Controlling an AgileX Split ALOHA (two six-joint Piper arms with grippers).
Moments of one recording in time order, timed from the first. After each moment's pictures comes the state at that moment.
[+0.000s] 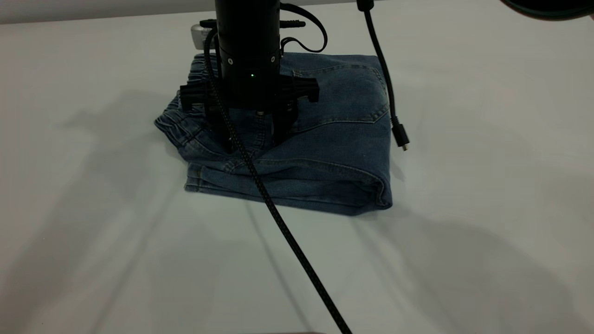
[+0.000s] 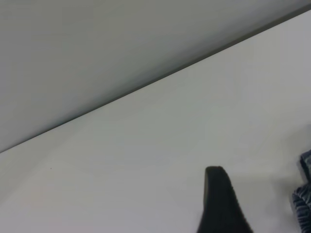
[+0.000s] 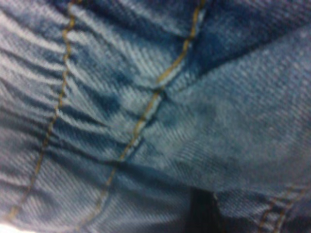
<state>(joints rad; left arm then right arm) -0.31 1.62 -1.68 0.29 0.83 0.03 0.77 2.68 -2.25 0.14 1.19 0.50</state>
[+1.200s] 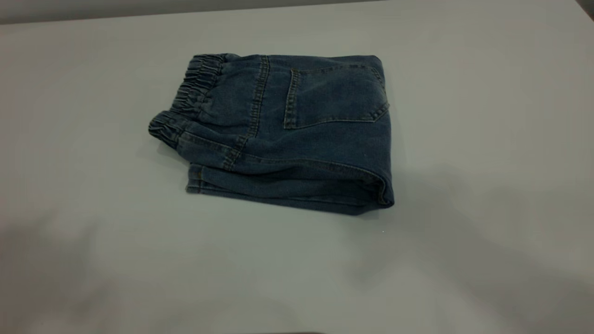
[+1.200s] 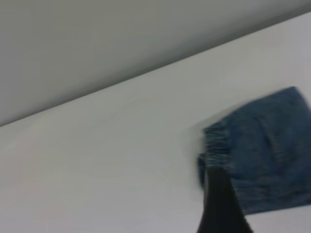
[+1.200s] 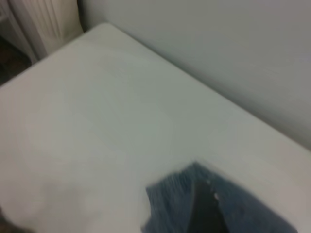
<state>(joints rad) -0.31 1.07 -1.62 0.00 1.16 0.09 0.77 1.52 -2.06 0.09 1.27 -0.01</state>
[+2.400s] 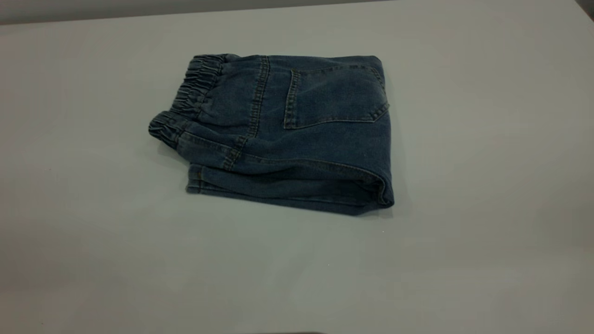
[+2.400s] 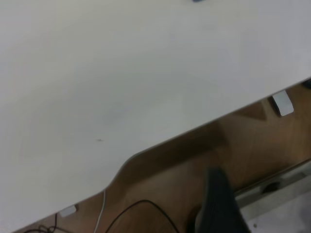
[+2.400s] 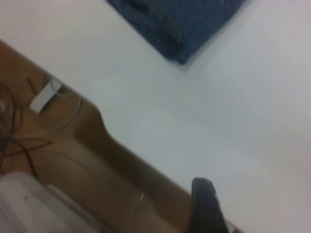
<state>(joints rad) -0.31 0.24 -0.51 -0.07 1.14 0.07 0.77 0.30 -0.49 -0.01 1.11 0.13</state>
